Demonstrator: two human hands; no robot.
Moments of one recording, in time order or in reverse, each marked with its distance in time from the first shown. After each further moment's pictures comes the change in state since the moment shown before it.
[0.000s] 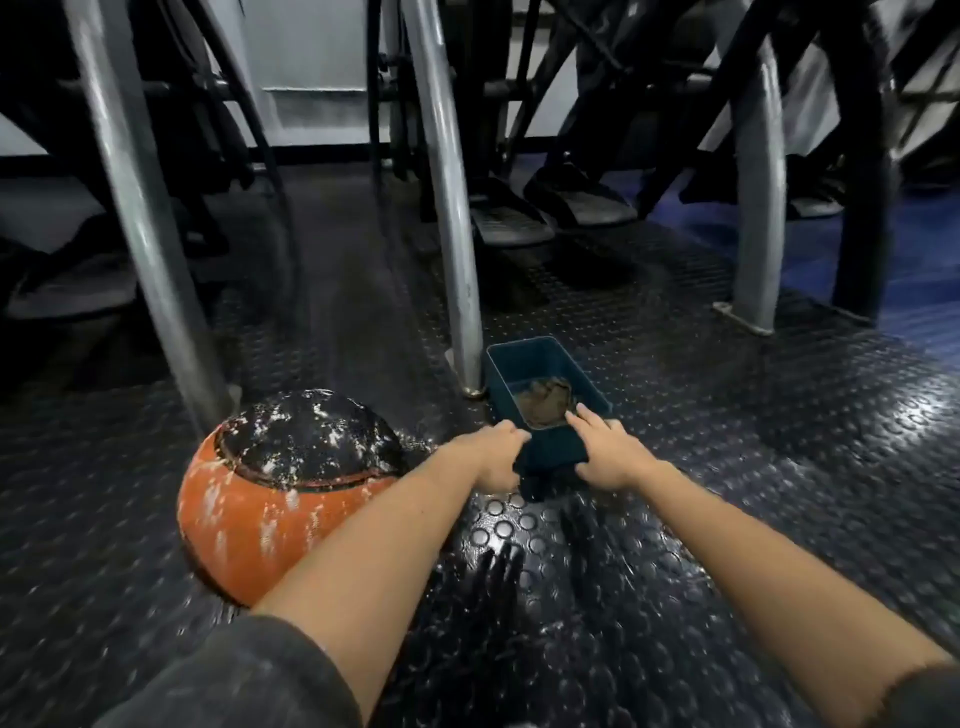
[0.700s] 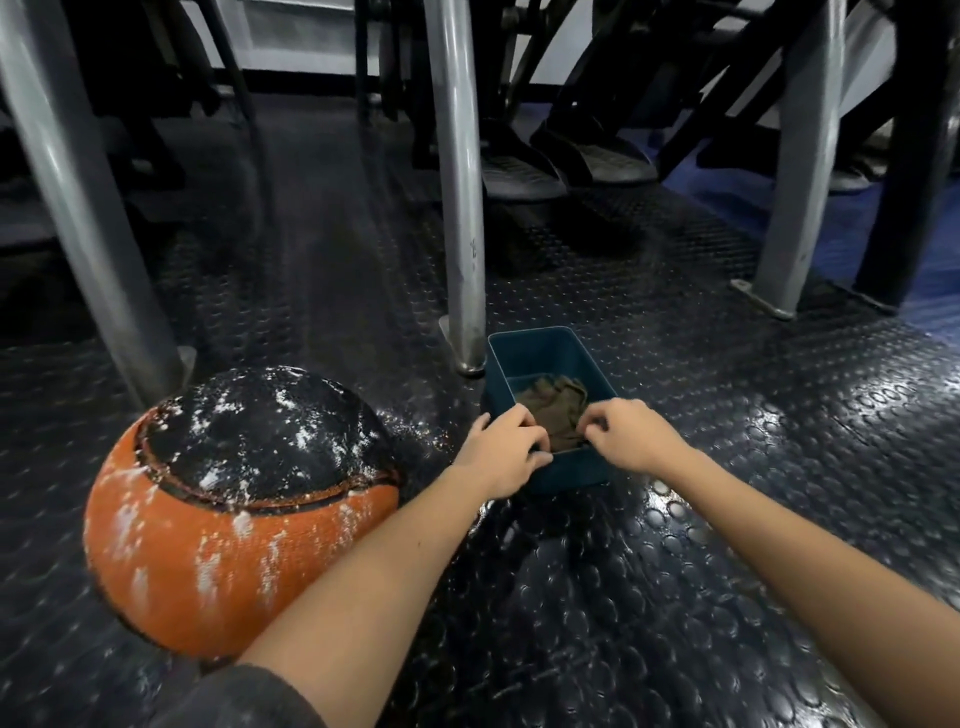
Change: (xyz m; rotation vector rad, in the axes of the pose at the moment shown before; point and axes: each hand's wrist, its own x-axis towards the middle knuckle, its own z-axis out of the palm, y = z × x) left_hand 0.054 -0.025 0.046 -0.237 0.271 0.066; right_hand 0.029 -0.002 -0.007 0.115 0.173 0.005
